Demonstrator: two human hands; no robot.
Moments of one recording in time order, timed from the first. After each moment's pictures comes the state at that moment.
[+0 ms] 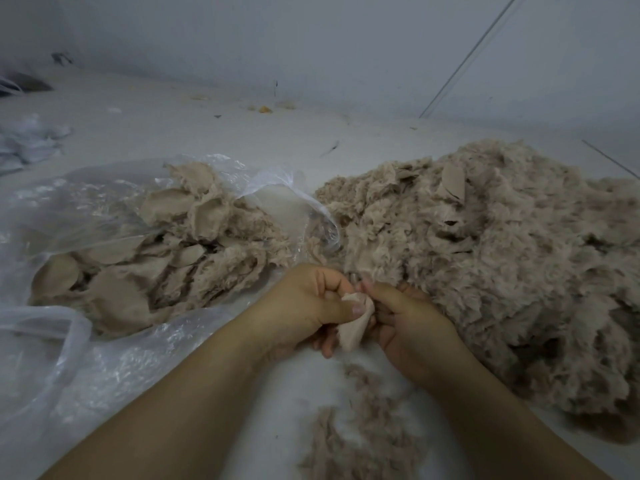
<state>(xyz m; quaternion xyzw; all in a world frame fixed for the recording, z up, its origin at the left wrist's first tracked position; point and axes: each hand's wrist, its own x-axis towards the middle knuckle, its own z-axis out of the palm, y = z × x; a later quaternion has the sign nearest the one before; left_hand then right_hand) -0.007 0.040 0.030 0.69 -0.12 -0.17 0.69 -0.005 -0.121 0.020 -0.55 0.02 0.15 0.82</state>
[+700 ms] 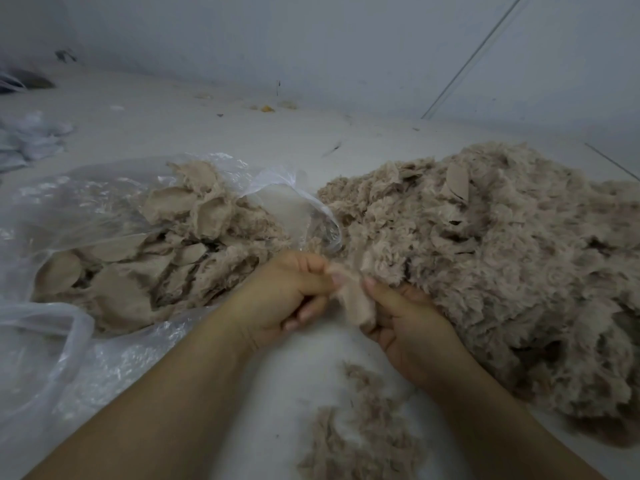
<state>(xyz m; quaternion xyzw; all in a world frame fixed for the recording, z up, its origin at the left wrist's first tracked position) -0.003 0.052 0.041 0.64 -0.08 -0.14 0.75 -0.007 -0.118 0.019 -0.53 -0.01 0.15 0.83</state>
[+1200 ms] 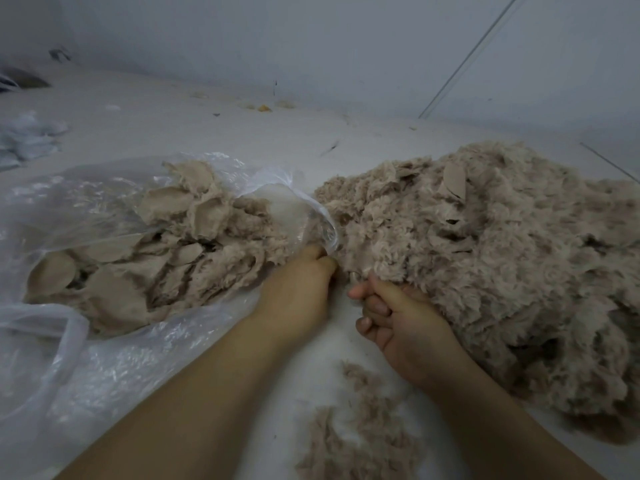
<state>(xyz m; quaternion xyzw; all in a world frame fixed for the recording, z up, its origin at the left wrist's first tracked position) 0.016 0.036 0.016 0.96 -0.15 0.13 0.18 -0.002 -0.119 0.014 -0.52 0.04 0.15 0.84</state>
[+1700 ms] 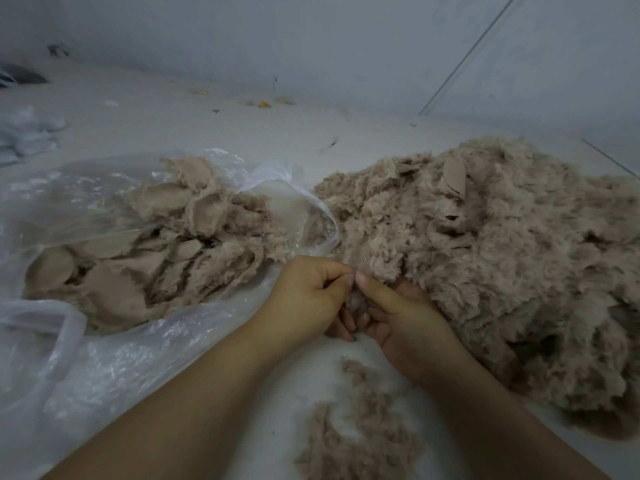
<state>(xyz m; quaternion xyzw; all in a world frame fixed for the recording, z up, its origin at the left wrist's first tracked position) -0.012 0.022 0.032 0.76 -0.08 -0.02 0.64 -0.008 -0.118 0.021 -0.56 -0.01 0.15 0.82</state>
